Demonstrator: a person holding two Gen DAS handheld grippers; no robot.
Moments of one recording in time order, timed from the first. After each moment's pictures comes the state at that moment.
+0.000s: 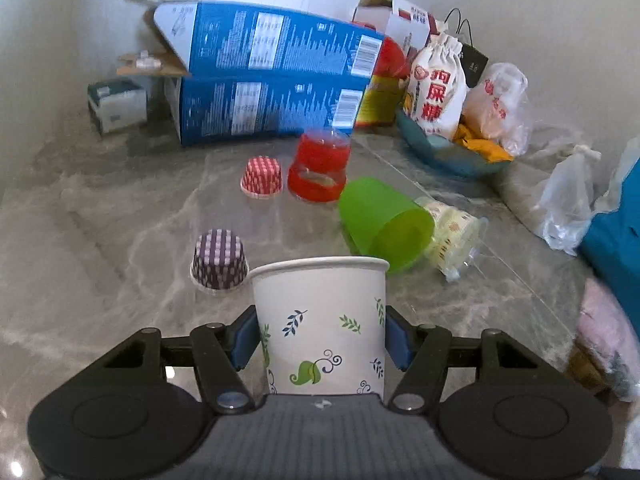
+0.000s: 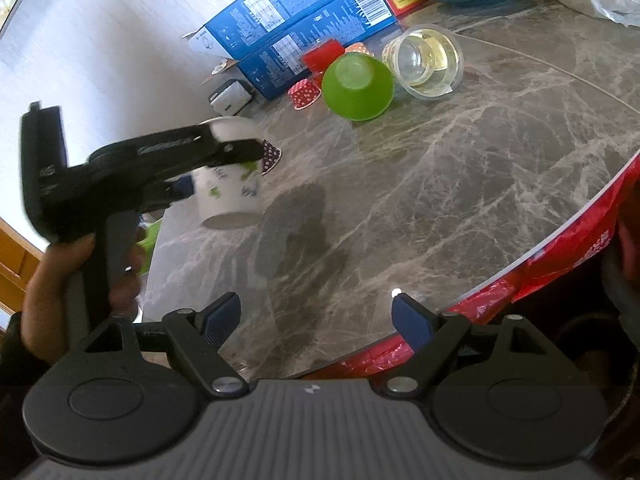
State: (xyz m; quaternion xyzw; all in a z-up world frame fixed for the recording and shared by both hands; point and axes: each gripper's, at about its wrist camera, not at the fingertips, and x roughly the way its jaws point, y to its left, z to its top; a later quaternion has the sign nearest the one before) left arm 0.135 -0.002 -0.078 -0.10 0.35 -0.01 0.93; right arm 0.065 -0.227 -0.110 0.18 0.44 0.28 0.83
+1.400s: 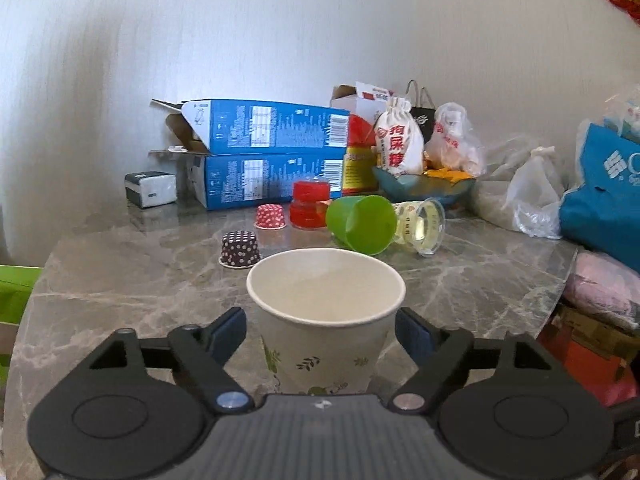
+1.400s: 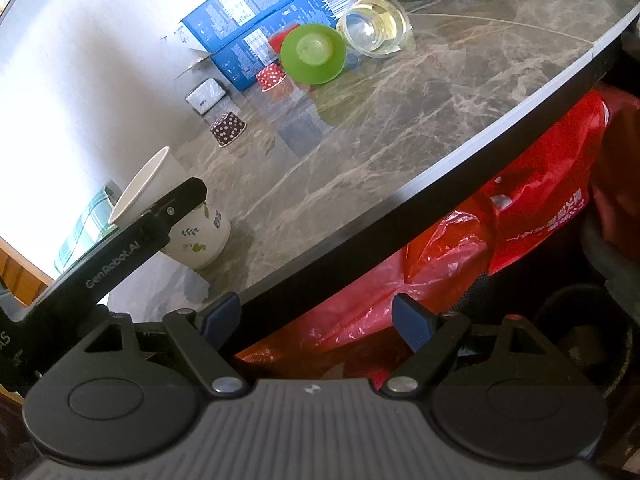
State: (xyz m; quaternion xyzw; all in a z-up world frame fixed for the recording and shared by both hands) left arm -0.019 -0.038 -0.125 -0.03 0.19 0.01 0.98; right arm 0.016 -0.240 -0.154 0.19 0.42 0.25 0.85
